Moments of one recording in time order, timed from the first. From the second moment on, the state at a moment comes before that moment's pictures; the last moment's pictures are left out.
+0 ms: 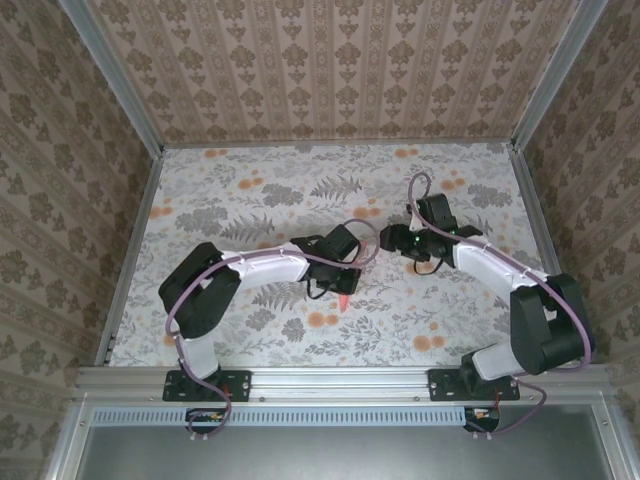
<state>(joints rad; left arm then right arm) -0.95 1.82 1.12 -0.41 0.23 -0.53 0.27 1.43 0.82 -0.32 -0.31 0.55</state>
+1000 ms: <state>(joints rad) -0.77 1.83 0.93 0.09 0.68 -0.73 0.37 1.50 0.56 0.17 -0.39 0.65</state>
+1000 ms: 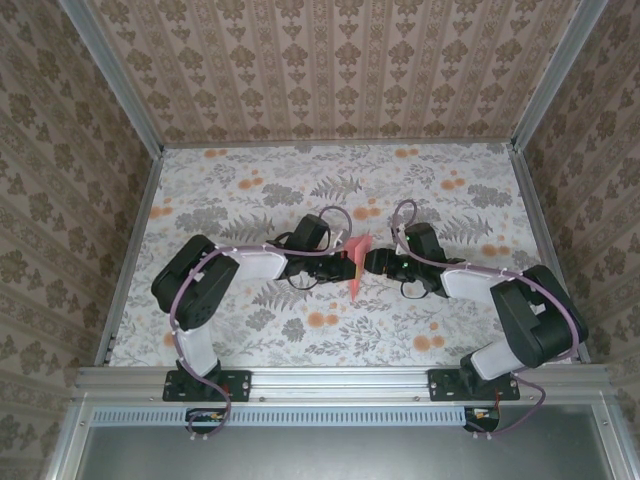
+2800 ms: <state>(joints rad) -0.71 1.92 0.83 0.37 0.78 -0.82 0.40 1.71 0.69 0.23 -0.37 0.86</state>
